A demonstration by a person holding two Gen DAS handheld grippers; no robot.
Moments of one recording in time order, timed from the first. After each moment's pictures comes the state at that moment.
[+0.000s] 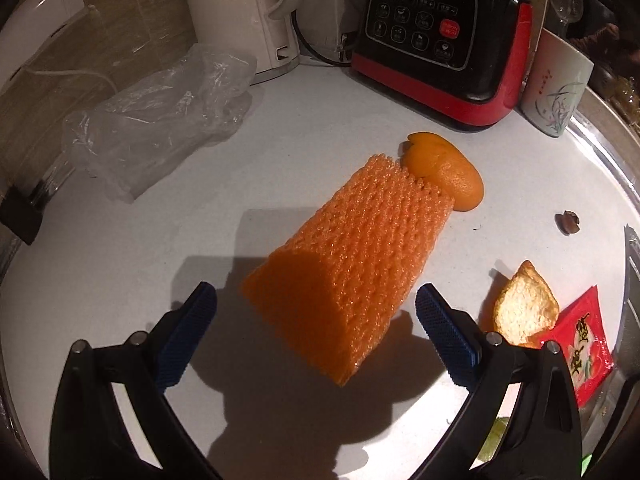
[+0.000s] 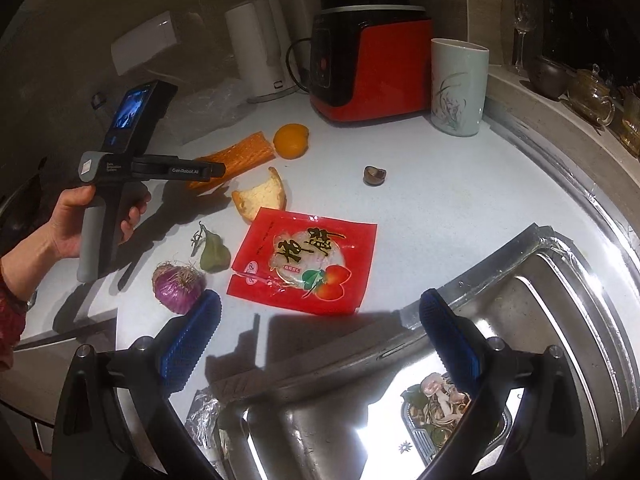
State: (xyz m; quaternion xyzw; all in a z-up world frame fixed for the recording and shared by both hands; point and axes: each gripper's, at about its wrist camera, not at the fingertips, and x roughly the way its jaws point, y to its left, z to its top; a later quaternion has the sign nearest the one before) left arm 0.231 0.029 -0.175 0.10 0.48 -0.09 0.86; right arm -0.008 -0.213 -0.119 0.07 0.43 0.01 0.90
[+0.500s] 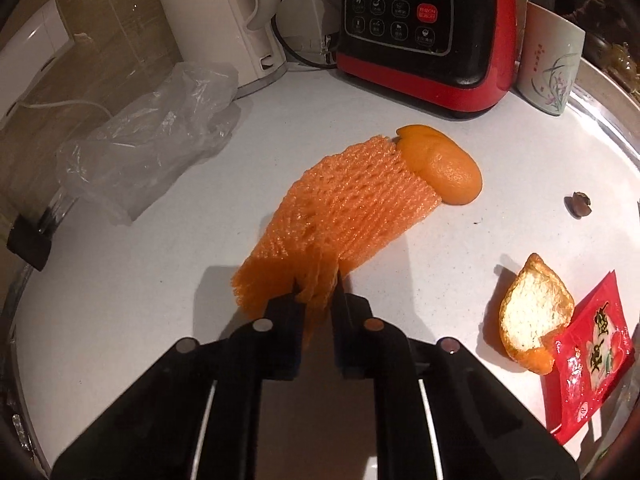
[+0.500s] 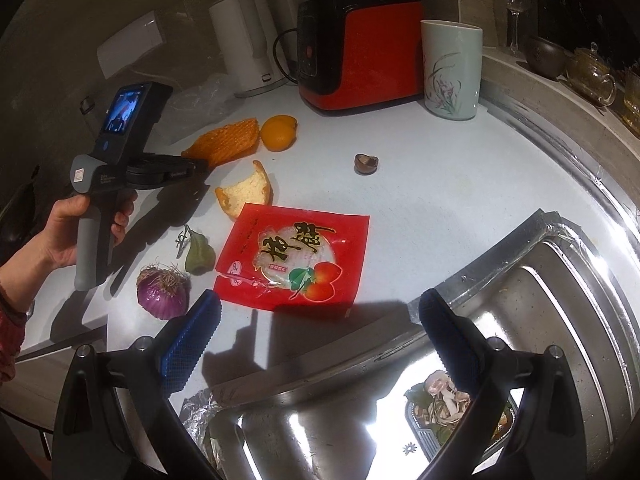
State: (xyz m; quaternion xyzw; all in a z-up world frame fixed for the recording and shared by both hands) left arm 0.227 0.013 -0.178 0.15 0.47 -0.09 0.87; right arm 0.000 -0.223 -0.133 0.09 0.44 0.00 0.89
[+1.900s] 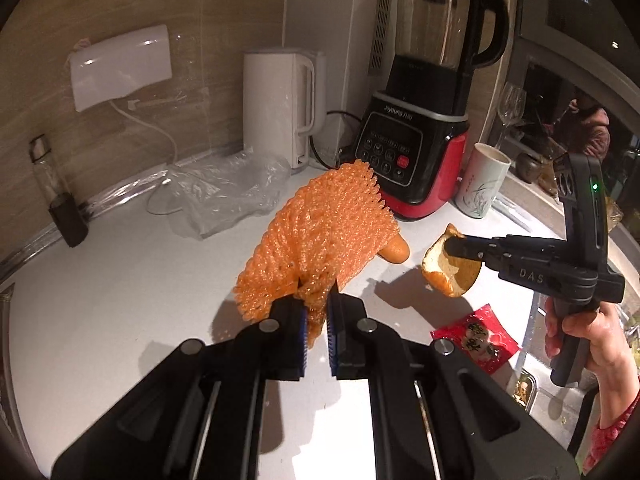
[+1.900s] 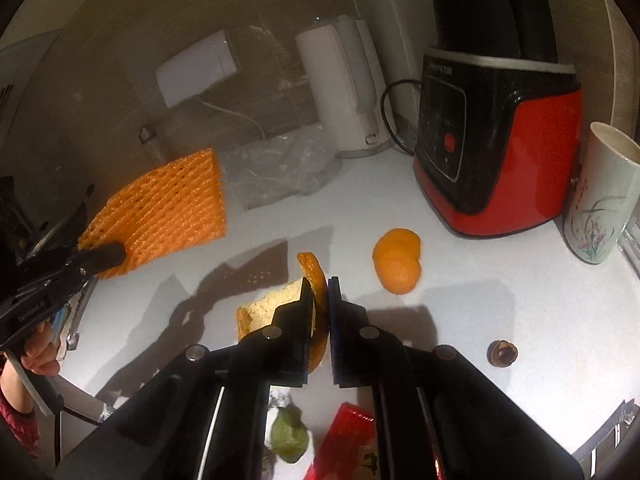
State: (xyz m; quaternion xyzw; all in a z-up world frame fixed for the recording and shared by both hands) left arm 0.116 0.105 -0.046 0.01 0.36 -0.13 0.92; right arm 0.151 -0.167 -0.083 0.09 0.38 0.16 0.91
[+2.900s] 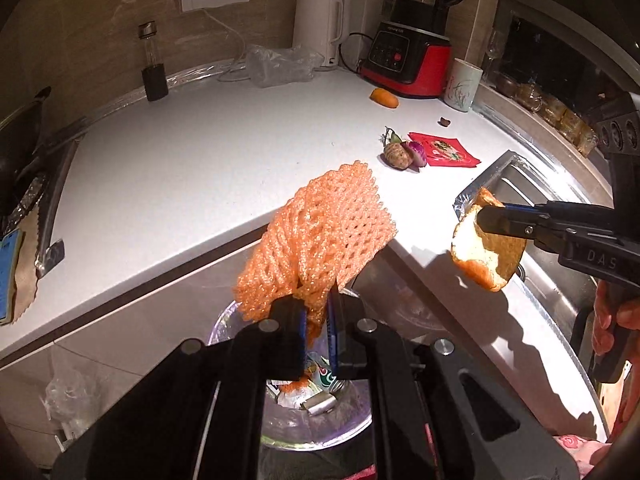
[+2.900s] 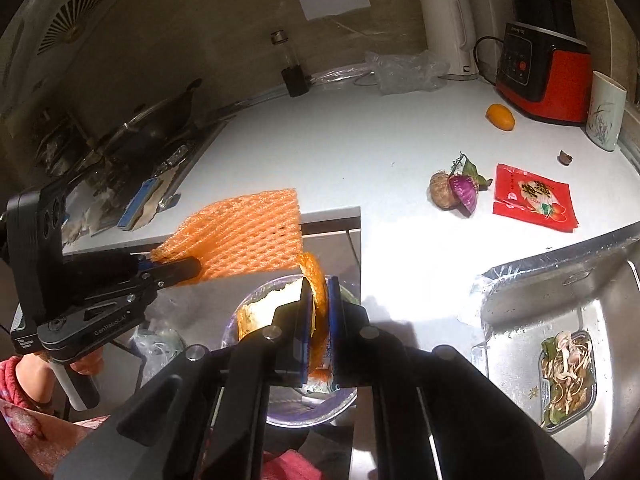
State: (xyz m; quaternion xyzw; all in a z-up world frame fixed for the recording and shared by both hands) left arm -0.179 0.146 -0.111 -0.01 0.43 -0.07 0.90; right arm -0.131 -0.042 -0.084 0.04 0.43 0.24 0.87
